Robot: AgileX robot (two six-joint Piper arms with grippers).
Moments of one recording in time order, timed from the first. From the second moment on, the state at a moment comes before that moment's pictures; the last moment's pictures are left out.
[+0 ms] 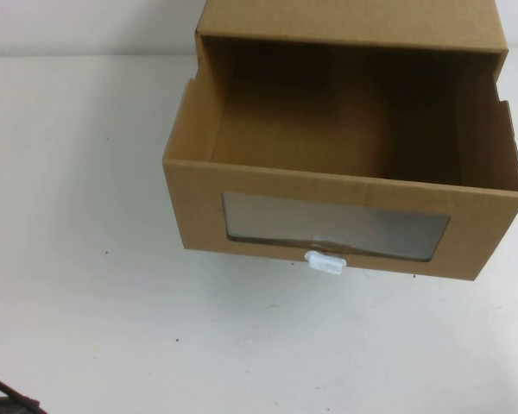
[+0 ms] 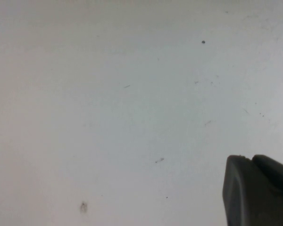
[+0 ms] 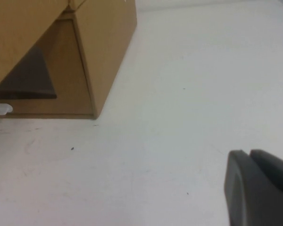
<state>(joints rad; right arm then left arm) 0.03 -0.01 0.02 0.10 0.29 0.03 -0.23 0.53 -0.48 -0.22 0.92 0.33</state>
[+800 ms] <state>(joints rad) 0.03 -0.01 0.03 0.06 0.35 0.04 -0.23 0.53 -0.48 -0.22 0.92 0.34</state>
